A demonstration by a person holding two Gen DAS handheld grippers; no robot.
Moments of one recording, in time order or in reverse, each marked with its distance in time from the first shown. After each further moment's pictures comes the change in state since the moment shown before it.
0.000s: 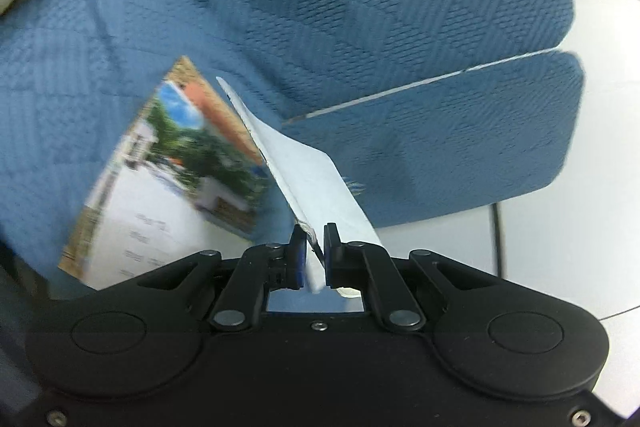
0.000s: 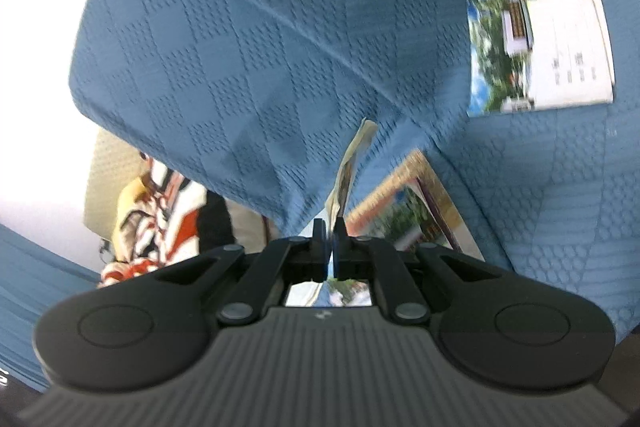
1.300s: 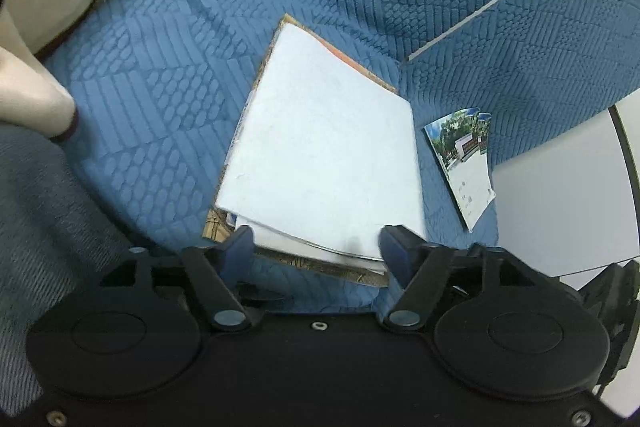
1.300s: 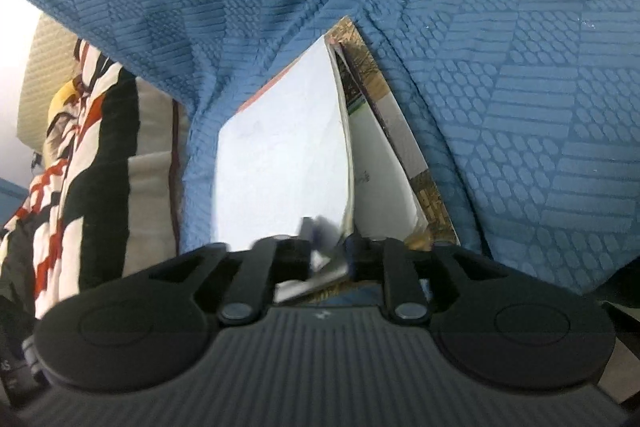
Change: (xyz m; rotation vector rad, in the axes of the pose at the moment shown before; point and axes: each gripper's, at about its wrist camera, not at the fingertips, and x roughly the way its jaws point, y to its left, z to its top) left arm 0.001 0.026 -0.055 0.226 0.061 0.369; right arm 0.043 -0.038 -0.068 -0.119 0.237 -0.185
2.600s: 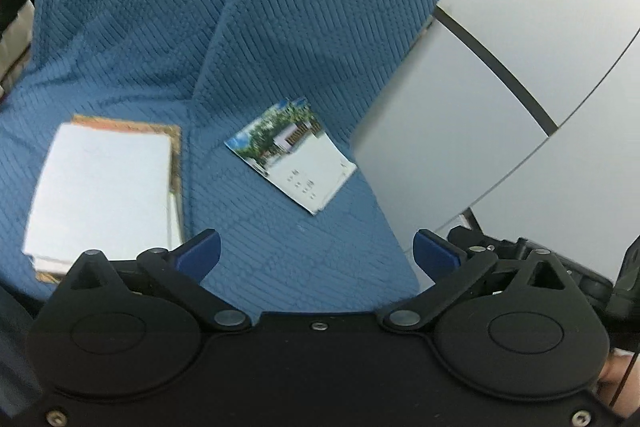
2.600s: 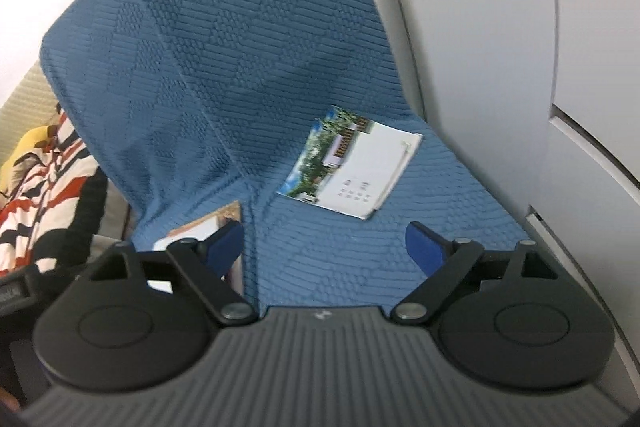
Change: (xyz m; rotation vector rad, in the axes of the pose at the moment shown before) left arm -0.036 -0.224 -0.095 0.451 -0.116 -0.144; right arm -0.233 -0.091 0.011 -0.206 -0.409 -0.205
